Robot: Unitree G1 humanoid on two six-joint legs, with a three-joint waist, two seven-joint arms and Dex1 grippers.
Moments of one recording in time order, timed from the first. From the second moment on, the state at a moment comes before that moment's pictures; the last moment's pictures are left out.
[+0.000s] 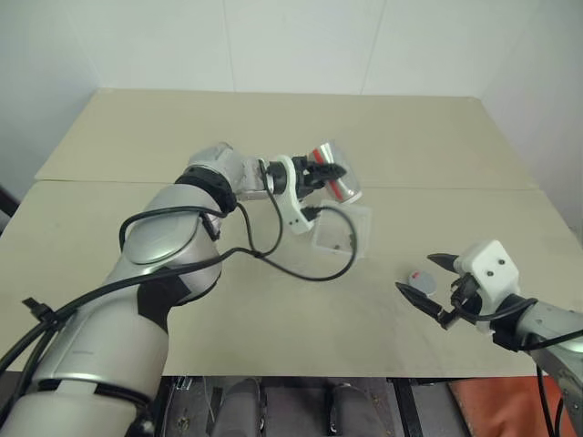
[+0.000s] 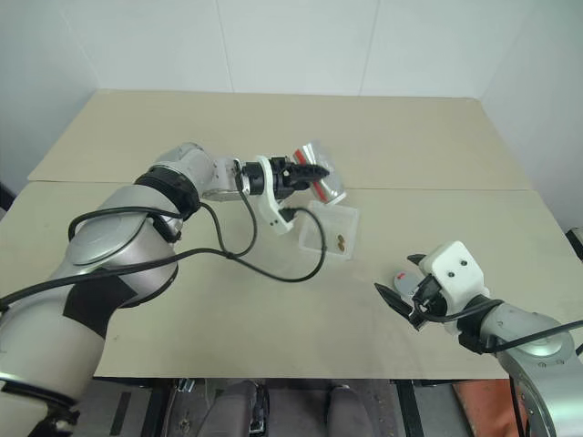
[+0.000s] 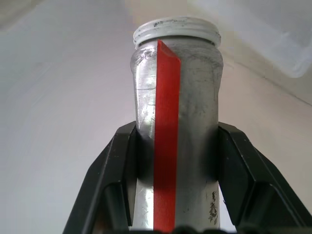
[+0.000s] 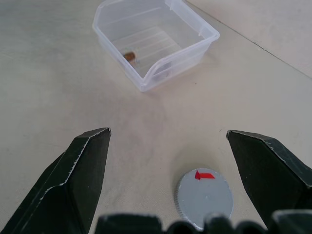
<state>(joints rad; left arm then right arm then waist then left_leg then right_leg) -1.52 0.28 -0.96 1.39 1.17 -0.83 0.49 0.17 -0.78 -0.33 -0.73 0.46 0.71 0.59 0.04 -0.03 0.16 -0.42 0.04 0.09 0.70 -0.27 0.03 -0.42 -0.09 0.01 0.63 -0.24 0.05</state>
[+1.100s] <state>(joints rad) -0.47 0.07 0.05 0.34 -0.26 -0.14 -0.51 0.01 -0.76 -0.17 -0.64 0.43 0.71 0.60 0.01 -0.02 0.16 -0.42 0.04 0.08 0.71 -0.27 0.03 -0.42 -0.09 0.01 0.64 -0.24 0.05</state>
